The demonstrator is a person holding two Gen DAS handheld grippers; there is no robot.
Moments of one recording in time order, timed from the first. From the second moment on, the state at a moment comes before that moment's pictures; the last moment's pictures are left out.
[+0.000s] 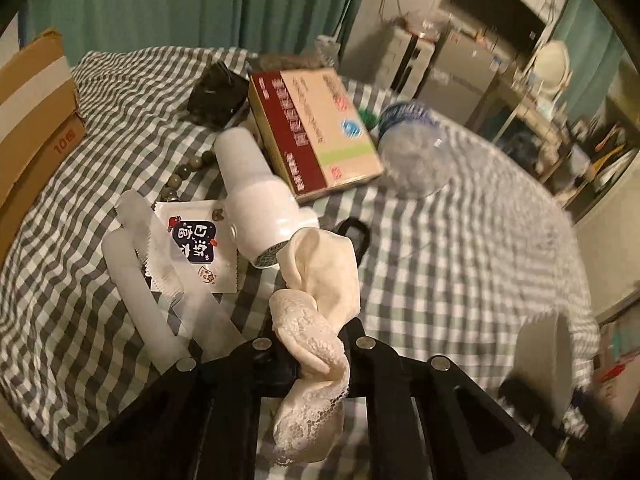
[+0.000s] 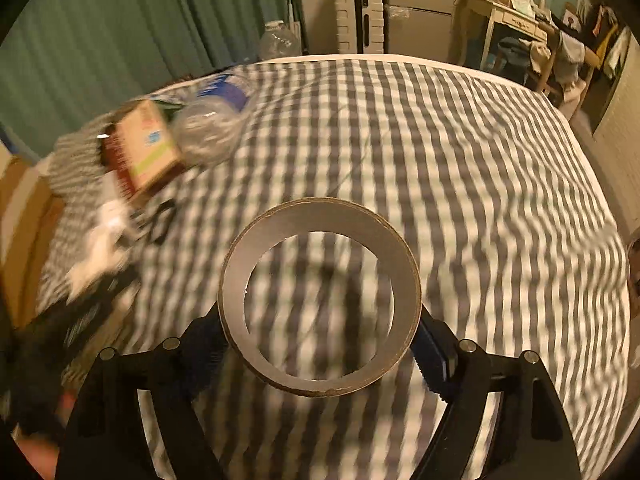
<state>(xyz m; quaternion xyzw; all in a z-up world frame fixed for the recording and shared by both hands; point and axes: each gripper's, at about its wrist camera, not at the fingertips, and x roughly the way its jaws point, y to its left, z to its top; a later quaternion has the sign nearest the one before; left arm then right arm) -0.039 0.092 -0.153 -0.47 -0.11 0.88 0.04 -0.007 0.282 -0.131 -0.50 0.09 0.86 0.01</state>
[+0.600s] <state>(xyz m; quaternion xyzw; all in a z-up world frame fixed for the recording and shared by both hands) 0.039 -0.012 0.016 -0.38 -0.14 0.91 0.12 0.108 0.231 0.043 -0.41 0.10 0.91 0.00</state>
